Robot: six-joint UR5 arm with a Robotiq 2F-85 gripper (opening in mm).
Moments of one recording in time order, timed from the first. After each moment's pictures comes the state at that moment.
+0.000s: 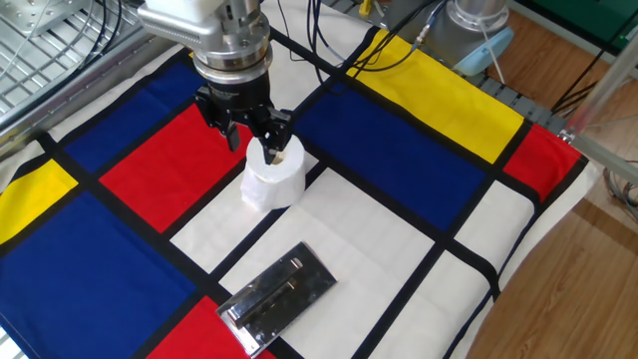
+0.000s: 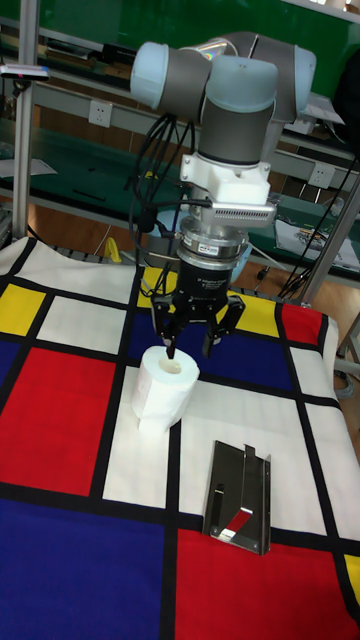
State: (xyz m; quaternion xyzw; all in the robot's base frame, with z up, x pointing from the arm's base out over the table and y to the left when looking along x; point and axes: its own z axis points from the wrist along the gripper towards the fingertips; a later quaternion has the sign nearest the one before) arm 0.536 0.031 0.176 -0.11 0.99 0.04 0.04
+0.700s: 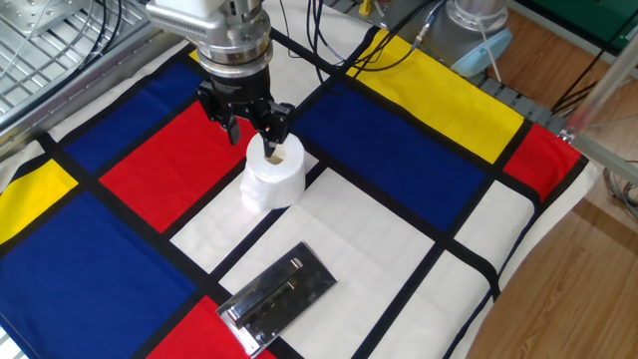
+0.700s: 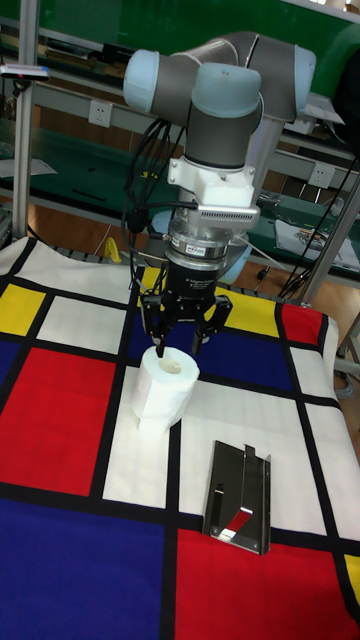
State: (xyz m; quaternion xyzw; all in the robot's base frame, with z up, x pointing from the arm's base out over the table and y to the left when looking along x) arm 0.520 0.013 0.162 -0.12 0.99 0.04 0.05
